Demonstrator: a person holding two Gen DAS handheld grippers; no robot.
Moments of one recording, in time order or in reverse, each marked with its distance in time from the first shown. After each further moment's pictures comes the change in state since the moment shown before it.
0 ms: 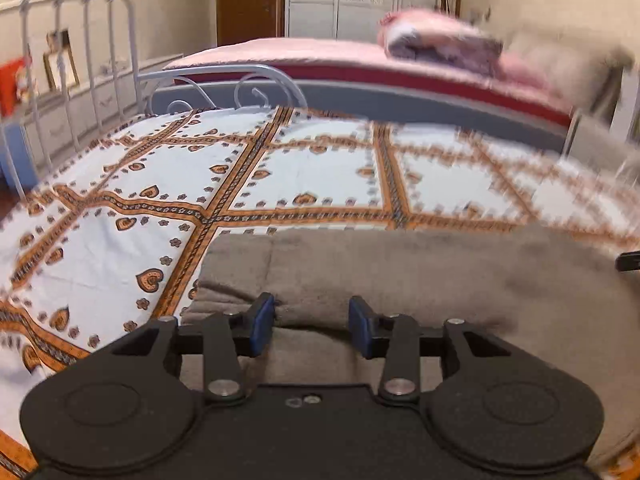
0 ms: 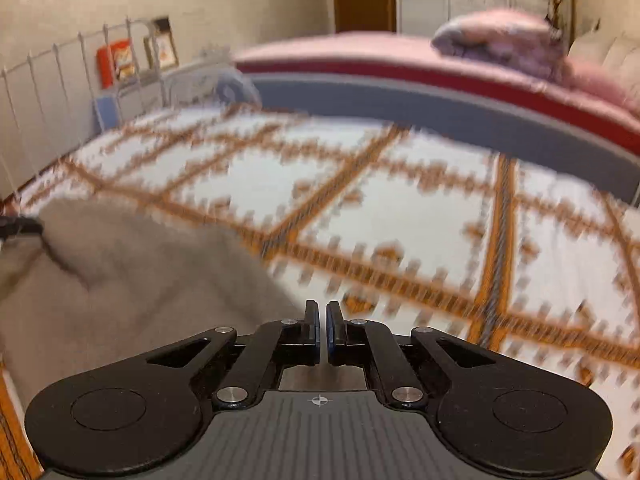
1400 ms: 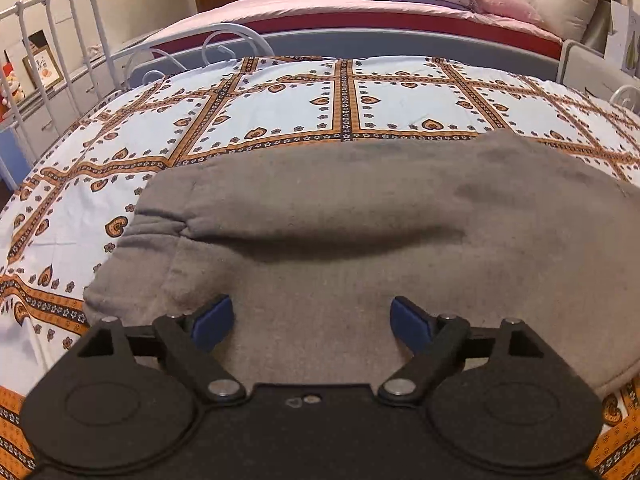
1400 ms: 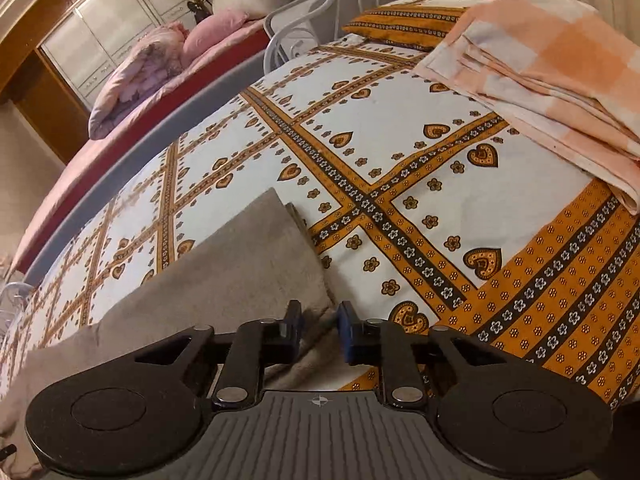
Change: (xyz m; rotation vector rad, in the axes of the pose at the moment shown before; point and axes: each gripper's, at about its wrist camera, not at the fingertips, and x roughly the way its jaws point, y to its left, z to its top) left arm -0.016 -0.057 -0.032 0.080 0.135 0.013; right arm -0.300 -0.257 -0.247 0.932 -0.109 -0.400
